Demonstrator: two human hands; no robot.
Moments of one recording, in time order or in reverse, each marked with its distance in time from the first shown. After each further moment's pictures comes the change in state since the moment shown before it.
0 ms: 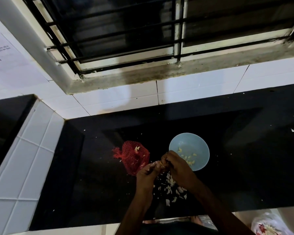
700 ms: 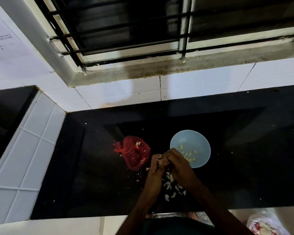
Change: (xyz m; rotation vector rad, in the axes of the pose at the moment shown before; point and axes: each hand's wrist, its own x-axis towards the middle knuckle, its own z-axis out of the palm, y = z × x) left_hand -0.019 0.007 0.016 0.228 -0.148 0.100; right_hand -0.004 -0.002 0.004 -0.028 0.029 -0.102
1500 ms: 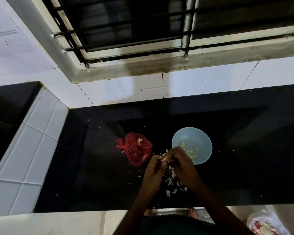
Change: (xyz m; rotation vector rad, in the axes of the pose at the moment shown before) left_hand -0.010 -0.003 -0.014 0.104 -0.024 0.037; right_hand -0.014 -0.003 0.002 0.104 0.093 0.062
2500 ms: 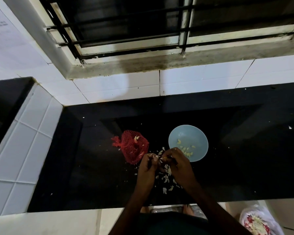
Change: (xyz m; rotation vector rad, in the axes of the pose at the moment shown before) left_hand 0.006 -0.013 -0.003 -0.087 0.125 -0.024; right_hand -0.011 -0.001 0.008 -0.075 0.062 0.207
